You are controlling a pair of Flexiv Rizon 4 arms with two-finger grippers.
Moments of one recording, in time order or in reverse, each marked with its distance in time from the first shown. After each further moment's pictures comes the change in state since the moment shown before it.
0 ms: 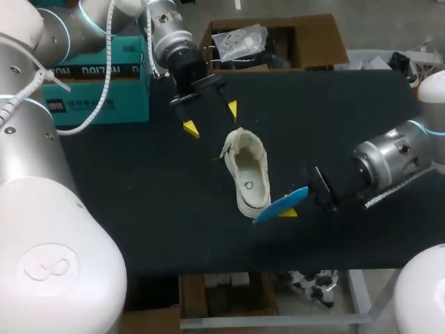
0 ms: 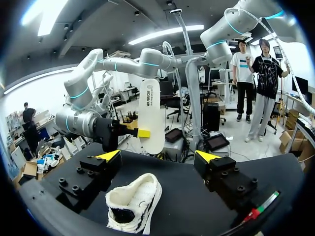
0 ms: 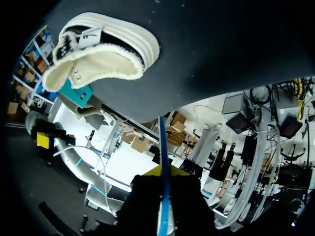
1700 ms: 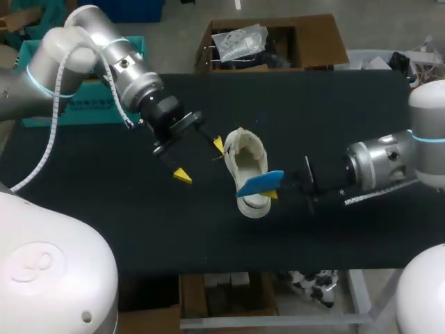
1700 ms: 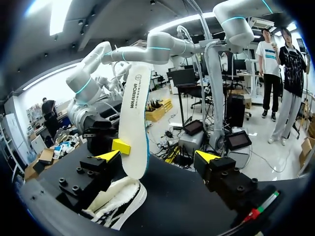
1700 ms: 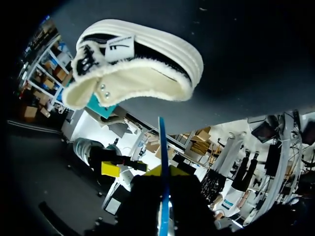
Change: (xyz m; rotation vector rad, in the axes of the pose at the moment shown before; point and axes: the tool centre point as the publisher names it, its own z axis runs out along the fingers) left arm 0.059 0.002 0.078 -0.111 -0.273 -0.035; right arm 0.059 0.036 0.010 -0.076 0.231 0.000
